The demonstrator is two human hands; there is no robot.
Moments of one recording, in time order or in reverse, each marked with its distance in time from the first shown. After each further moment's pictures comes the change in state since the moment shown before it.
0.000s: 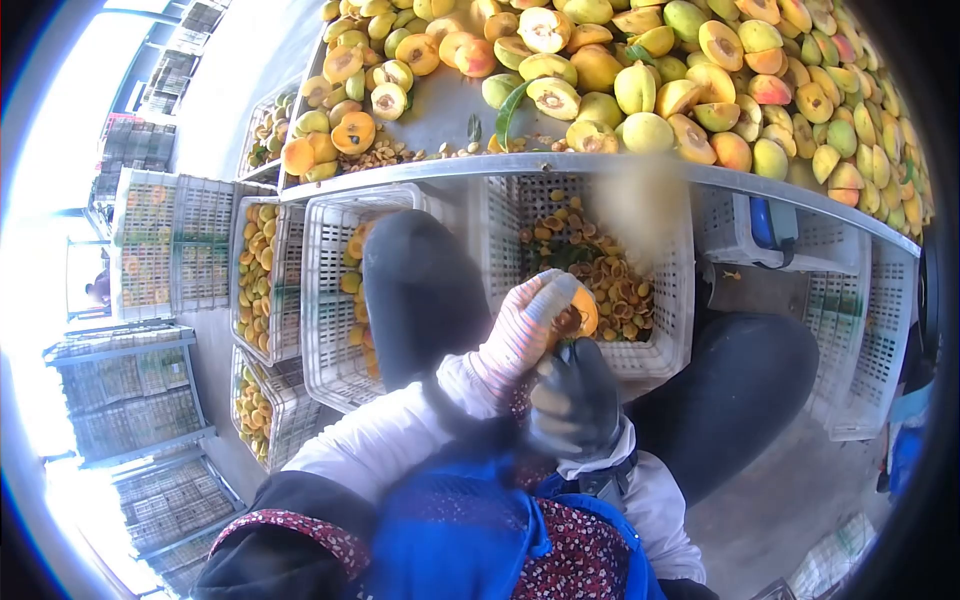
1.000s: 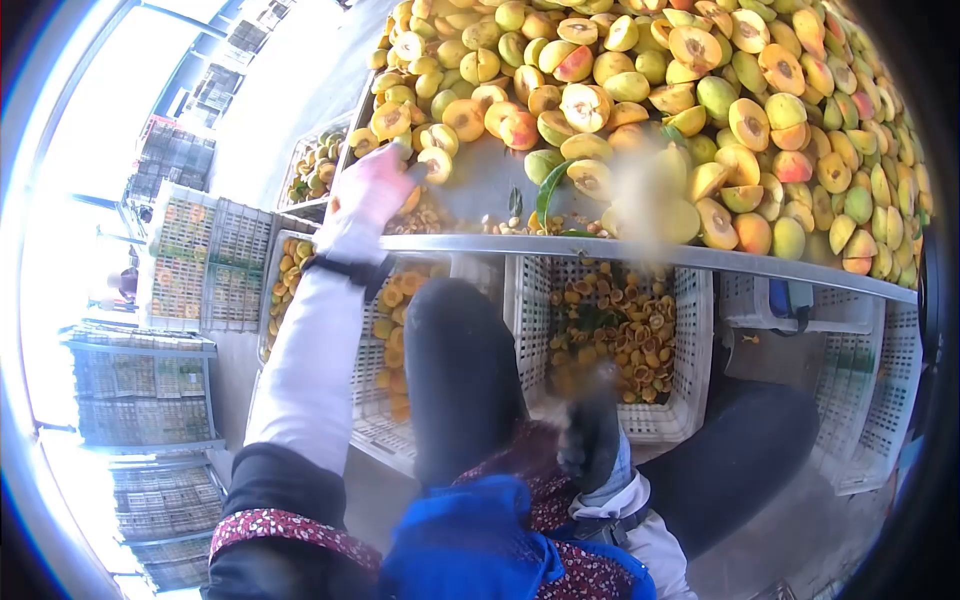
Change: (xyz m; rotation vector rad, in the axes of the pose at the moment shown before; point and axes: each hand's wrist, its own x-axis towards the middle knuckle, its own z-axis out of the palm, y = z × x) left_hand 0.102 0.250 -0.135 1.895 0.710 0.335; right_hand 0.014 -0.011 -0.005 -0.426 0.765 -0.275
